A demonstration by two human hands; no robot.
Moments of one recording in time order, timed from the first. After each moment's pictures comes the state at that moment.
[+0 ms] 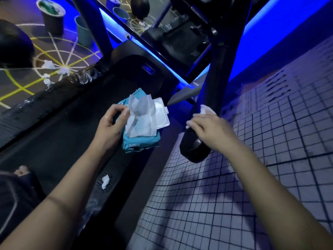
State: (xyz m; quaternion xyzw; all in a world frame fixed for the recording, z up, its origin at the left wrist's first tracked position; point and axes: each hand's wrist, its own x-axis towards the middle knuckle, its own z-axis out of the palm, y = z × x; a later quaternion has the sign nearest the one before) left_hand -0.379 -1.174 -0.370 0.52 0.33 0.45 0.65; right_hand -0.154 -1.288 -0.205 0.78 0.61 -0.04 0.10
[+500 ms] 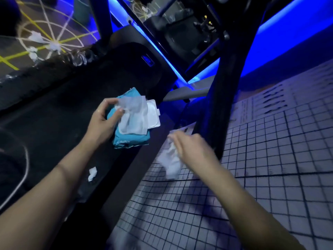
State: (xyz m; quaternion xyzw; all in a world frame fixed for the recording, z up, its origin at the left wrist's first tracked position) left_hand -0.389 -1.133 -0.441 0.49 0.37 0.44 0.66; right_hand -0.226 -1.271 -0.250 0.78 0.59 -0.11 0.19
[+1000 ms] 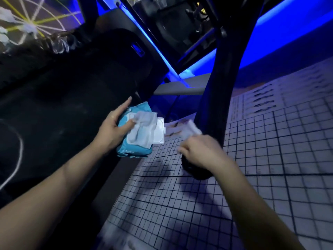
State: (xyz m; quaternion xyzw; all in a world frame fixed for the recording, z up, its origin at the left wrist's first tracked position) left_hand -0.353 -1.123 -0.452 0.53 0.33 0.33 0.71; right_hand -0.191 -1.240 -0.238 0.75 0.54 -0.08 0.37
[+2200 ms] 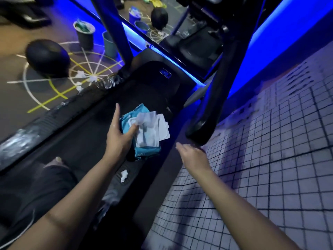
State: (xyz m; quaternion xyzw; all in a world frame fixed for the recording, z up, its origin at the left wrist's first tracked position) left_hand -0.398 -1.240 -0.402 0.51 0.45 0.46 0.57; right_hand -0.178 -1.379 -0.361 0.71 0.70 0.08 0.07
